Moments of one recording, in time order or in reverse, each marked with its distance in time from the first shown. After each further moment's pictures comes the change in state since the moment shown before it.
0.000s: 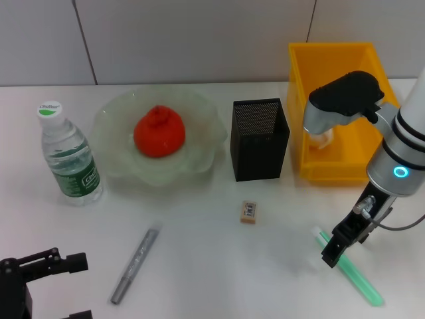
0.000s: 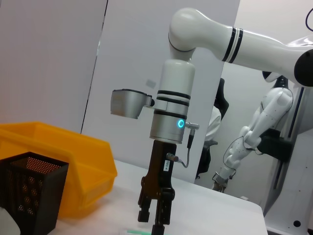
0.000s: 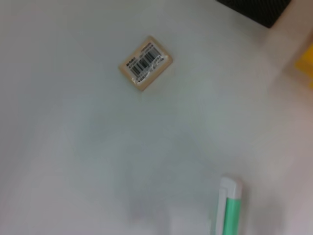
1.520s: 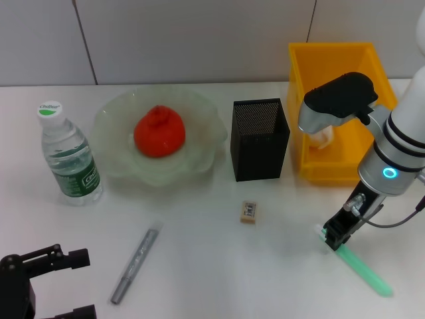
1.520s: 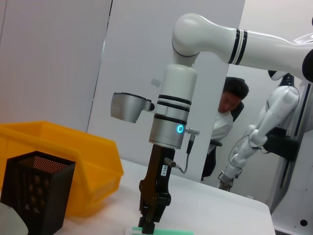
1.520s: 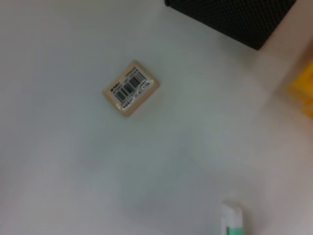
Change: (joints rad) left arm -0.004 -0.005 0.000 -0.003 0.000 -0.022 0.007; right arm 0.013 0.001 -0.010 0.070 0.006 0.105 0.011
